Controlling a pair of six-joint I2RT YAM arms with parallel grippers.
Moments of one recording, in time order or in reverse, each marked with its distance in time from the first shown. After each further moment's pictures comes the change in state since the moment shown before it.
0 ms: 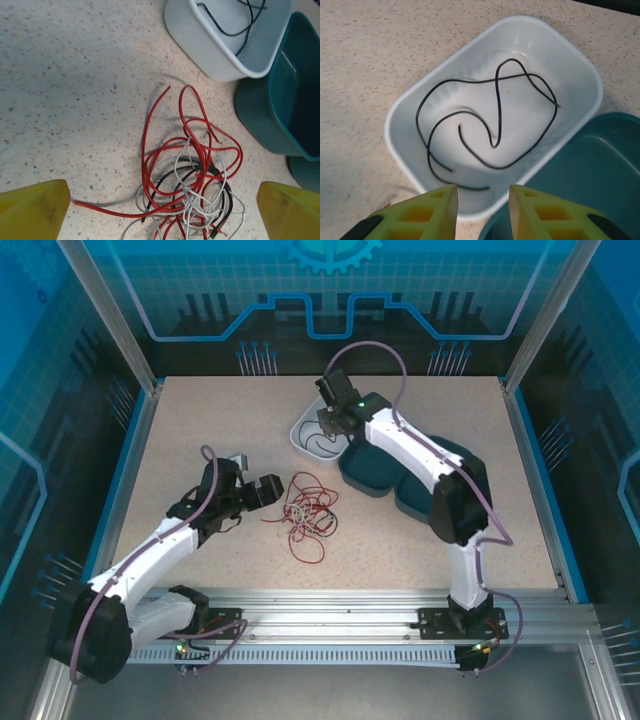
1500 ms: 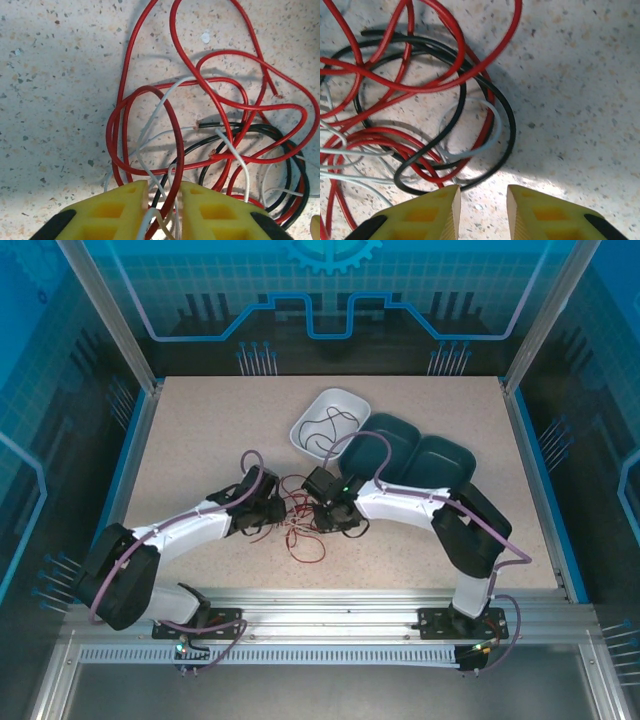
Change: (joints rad) left arm -0.184 0.275 0.048 -0.050 -0.181 -0.013; right arm 0.267 -0.138 -0.632 0.102 -0.198 0.433
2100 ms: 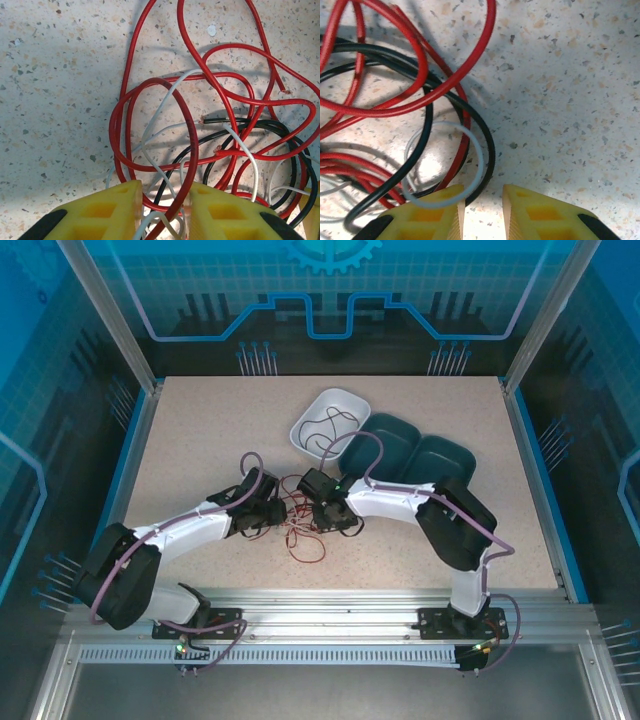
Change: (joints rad) left arm 0.001 0.002 -0.004 0.003 0.009 -0.005; right arm -0.005 0.079 0.030 -0.024 0.060 -0.003
